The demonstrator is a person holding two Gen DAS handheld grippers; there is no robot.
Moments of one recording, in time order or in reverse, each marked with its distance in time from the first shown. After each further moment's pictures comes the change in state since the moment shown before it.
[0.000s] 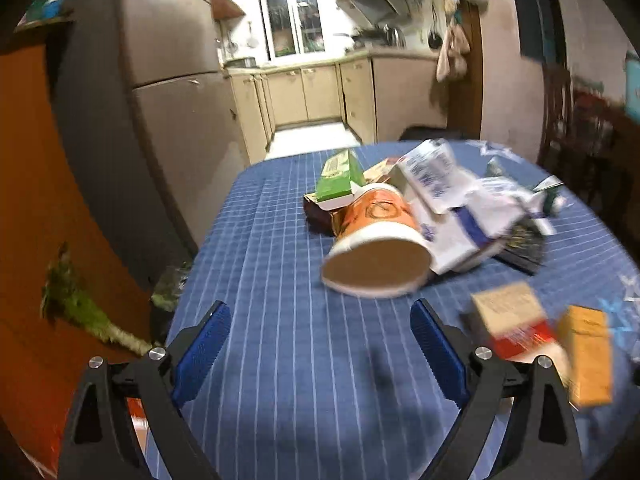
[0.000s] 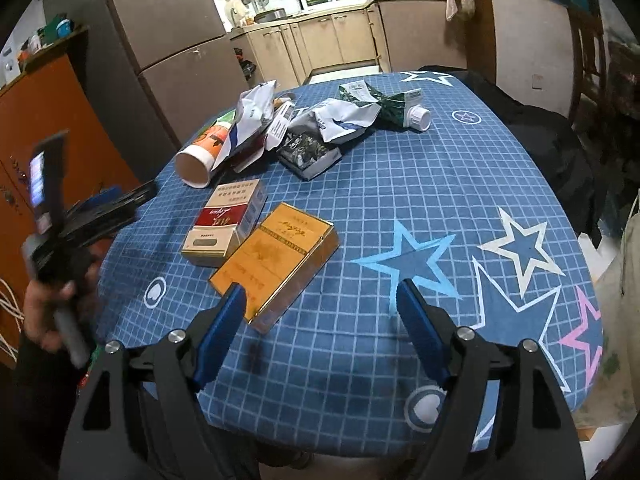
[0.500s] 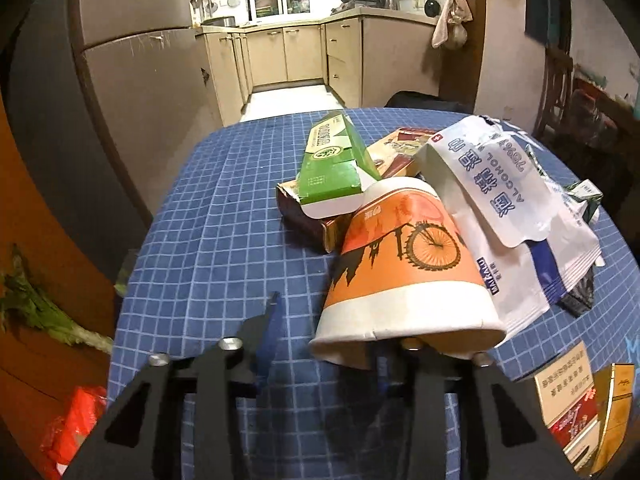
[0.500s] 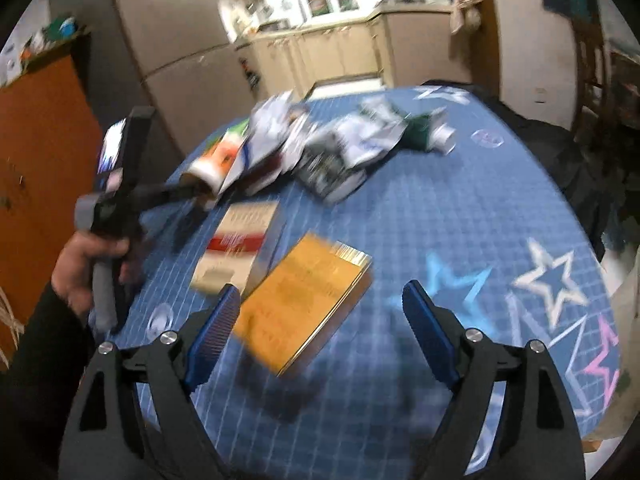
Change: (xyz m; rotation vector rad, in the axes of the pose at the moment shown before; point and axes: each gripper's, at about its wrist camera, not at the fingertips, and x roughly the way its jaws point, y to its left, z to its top) left arm 0.084 0.011 0.029 -0.036 0.134 -0.127; right arm 0.015 0.007 0.028 0.022 -0.089 -0.011
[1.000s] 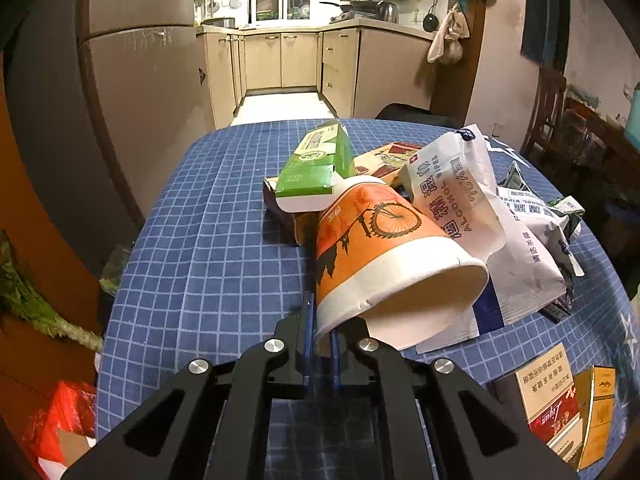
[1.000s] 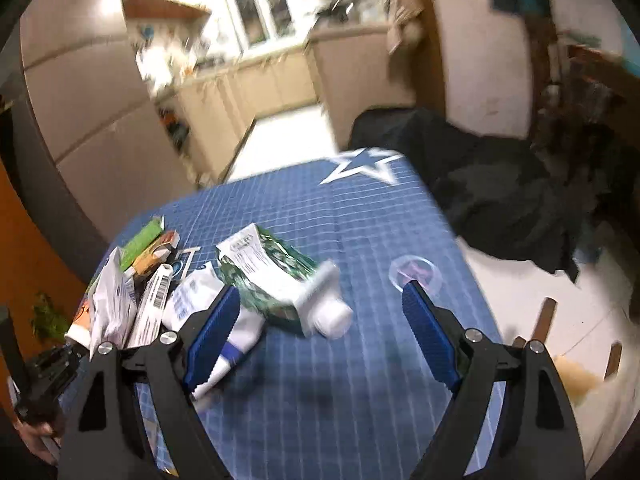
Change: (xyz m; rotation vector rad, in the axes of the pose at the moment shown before) left arm -0.006 0.003 -0.003 -0.052 -0.029 -0.056; right arm 0.097 -0.084 0.159 0.024 0.037 -0.115
